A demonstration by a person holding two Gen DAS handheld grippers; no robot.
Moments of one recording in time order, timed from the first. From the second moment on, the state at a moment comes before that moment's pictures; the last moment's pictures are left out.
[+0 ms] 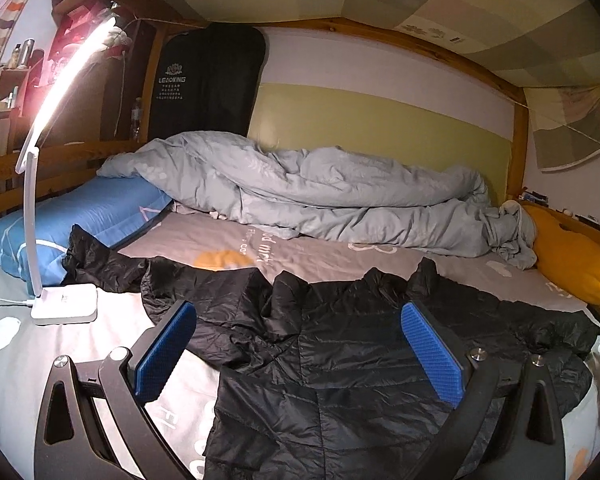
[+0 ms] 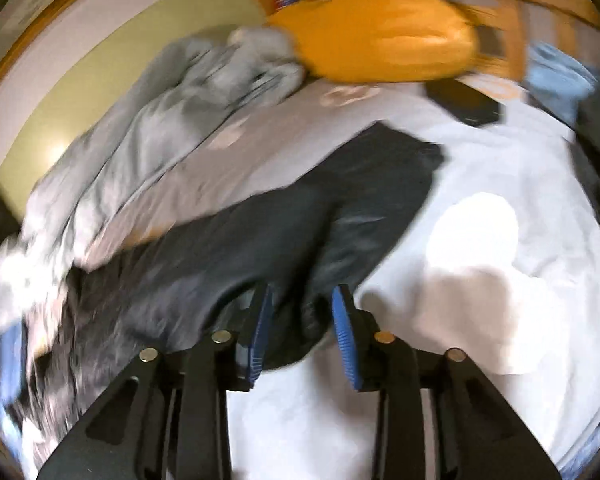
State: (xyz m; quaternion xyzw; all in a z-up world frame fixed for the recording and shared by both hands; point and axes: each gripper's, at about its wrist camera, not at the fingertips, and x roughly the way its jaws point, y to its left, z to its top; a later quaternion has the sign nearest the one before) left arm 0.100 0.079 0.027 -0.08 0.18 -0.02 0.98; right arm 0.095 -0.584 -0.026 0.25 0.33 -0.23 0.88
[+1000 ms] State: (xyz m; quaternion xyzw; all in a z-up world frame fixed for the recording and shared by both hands) left arm 0.108 0.055 0.014 -0.02 0.18 -0.01 0.98; right arm 0.126 -0.507 0.018 0.25 0.25 0.01 0.94
